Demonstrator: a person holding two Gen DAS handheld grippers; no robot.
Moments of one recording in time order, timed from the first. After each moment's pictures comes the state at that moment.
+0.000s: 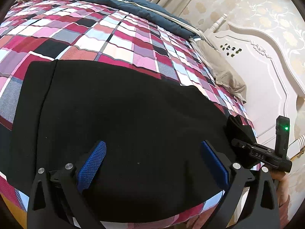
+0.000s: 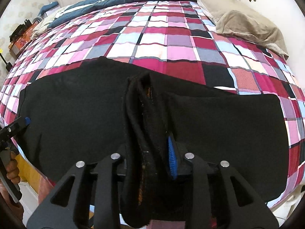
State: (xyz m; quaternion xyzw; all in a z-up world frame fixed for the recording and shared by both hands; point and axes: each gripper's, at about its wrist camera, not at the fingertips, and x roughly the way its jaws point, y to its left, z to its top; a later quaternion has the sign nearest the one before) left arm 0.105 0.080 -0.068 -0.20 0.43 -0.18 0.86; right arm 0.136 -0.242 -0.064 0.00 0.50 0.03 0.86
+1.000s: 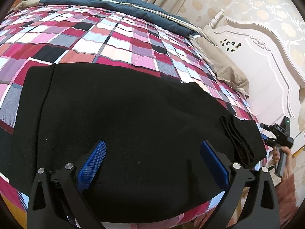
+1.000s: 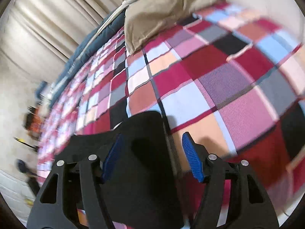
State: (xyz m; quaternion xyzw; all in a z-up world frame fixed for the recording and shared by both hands) left arm 0.104 0.075 -0.070 -0.17 0.43 -0.18 0.87; right arm 0.124 -0.501 -0.053 0.32 0.43 0.02 0.85
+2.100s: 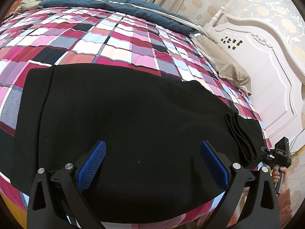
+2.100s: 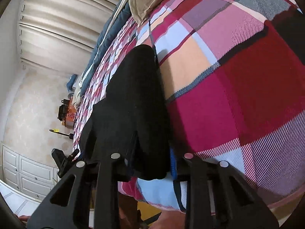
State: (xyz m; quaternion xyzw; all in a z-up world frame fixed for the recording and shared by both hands) left arm 0.103 0.069 -0.070 -0.16 0.43 -0.18 0.87; right arm 0.061 -0.515 -0.112 0.40 0.44 0.14 0.79
